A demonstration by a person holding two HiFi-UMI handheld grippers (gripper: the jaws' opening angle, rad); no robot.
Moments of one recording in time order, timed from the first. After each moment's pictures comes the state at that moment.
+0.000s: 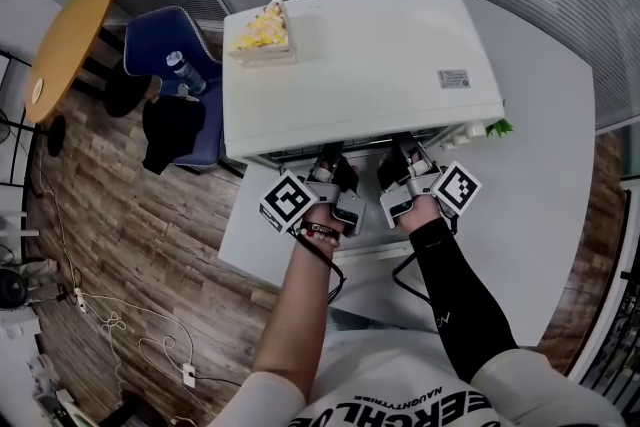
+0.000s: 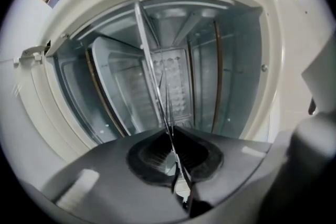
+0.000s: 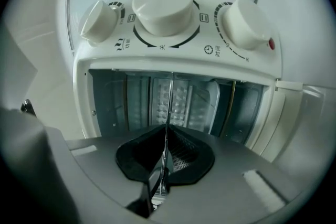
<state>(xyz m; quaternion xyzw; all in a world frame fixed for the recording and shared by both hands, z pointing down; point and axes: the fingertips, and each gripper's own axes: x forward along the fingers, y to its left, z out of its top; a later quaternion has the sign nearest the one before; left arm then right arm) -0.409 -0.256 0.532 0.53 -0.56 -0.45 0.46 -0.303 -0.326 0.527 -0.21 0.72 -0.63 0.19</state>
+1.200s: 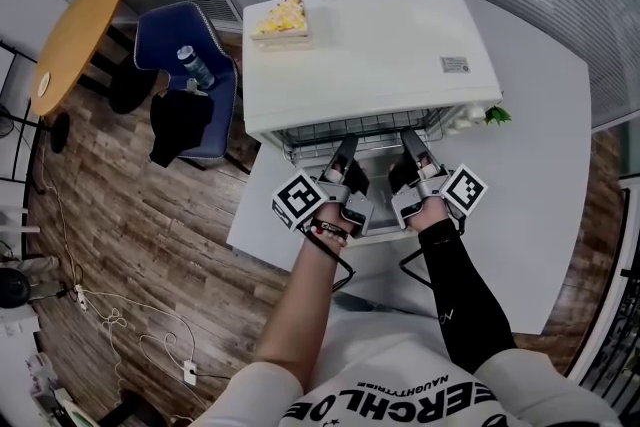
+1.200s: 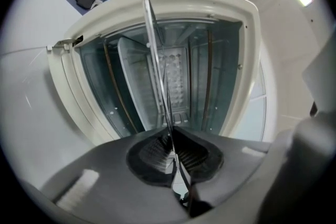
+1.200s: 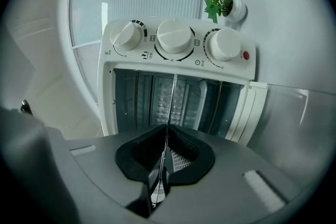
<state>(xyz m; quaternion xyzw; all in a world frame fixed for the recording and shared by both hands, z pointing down) -0.384 -0.223 0.534 0.53 -0.53 -0.45 0.49 -0.279 -0.292 0.528 -0.23 0.72 -0.63 0.17</state>
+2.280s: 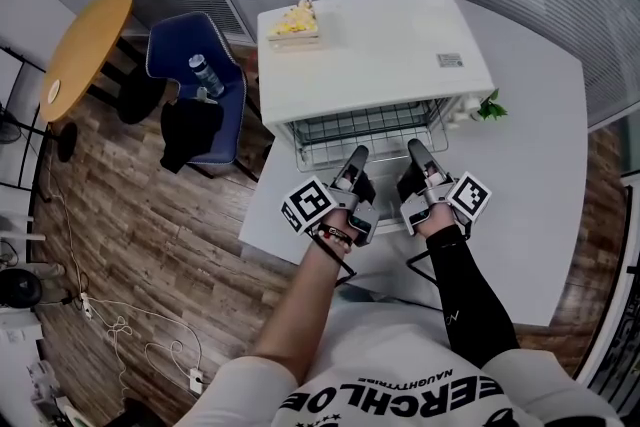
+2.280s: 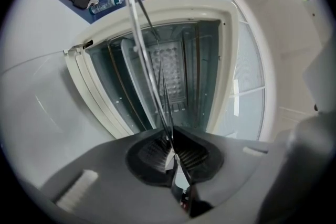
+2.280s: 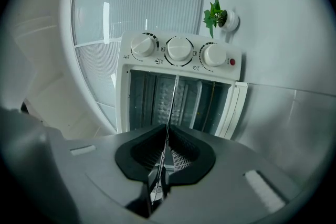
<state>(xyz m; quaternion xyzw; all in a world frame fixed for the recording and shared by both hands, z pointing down) -0.358 -0.193 0.528 0.56 -0.51 -0.42 0.50 -0.255 -0.259 0.521 -0.24 0.72 -0.62 0.17</state>
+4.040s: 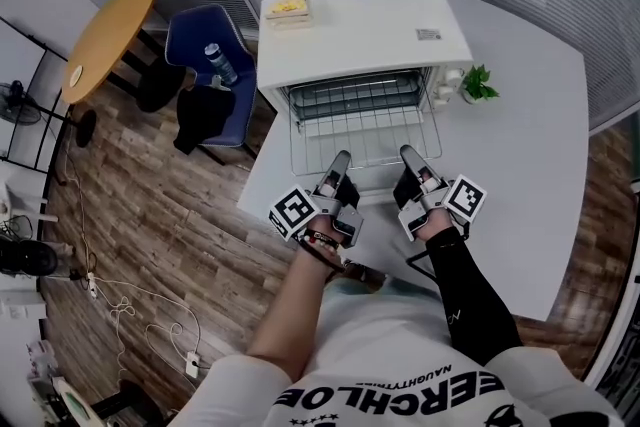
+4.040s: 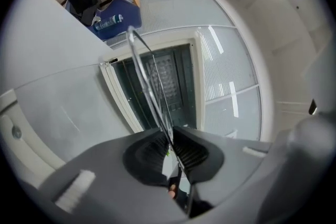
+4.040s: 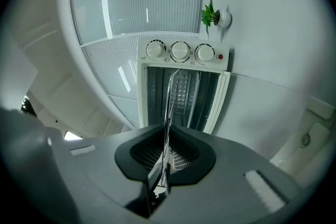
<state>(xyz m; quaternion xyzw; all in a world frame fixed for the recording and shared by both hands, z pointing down) -0.332 -0.117 0.522 0.55 -0.56 -0.43 0.45 -0.213 -0.196 0.517 -0.16 0.74 -0.64 0.15</state>
